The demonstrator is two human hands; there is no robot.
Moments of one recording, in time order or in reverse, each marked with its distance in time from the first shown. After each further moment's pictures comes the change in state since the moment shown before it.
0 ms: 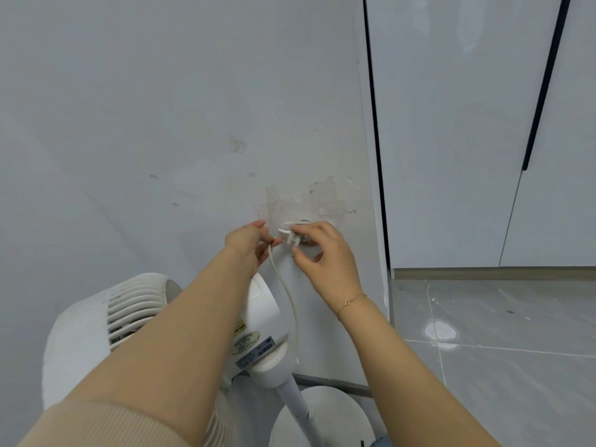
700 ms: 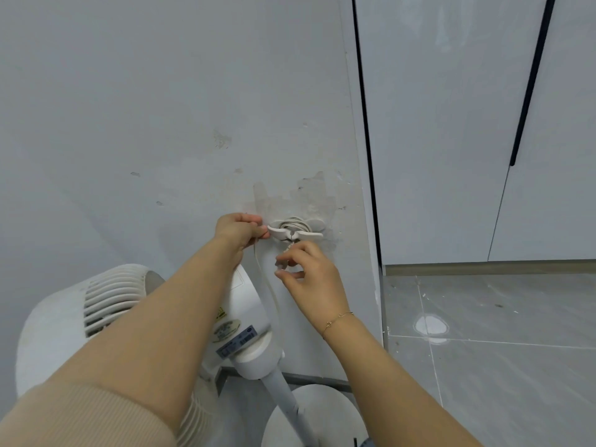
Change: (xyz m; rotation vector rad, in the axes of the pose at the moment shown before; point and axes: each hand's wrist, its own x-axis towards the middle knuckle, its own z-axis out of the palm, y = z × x) left_hand 0.015 0.006 0.001 0.238 -0.099 0.265; right_hand -0.024 0.010 0.014 -0.049 -0.060 0.025
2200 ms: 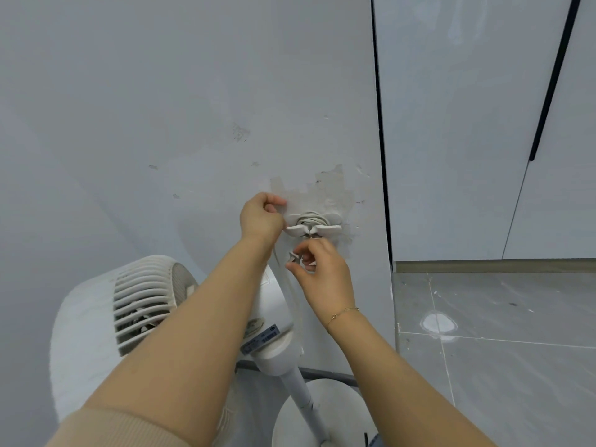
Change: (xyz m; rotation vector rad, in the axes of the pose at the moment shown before) left_hand -0.018 0.005 0.013 0.288 0.100 0.221; right_hand 0.002 -0.005 0.015 0.005 0.055 0.135
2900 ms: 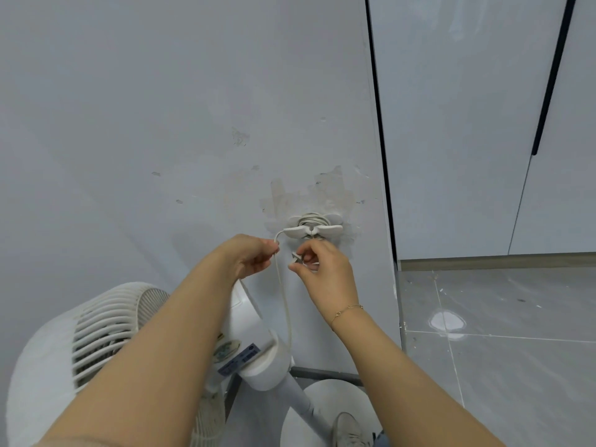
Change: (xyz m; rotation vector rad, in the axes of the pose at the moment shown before) left_hand -0.001 -0.026 -0.036 -0.131 -0.298 -0.535; right_hand 0.003 0.002 0.001 0.030 0.012 0.024
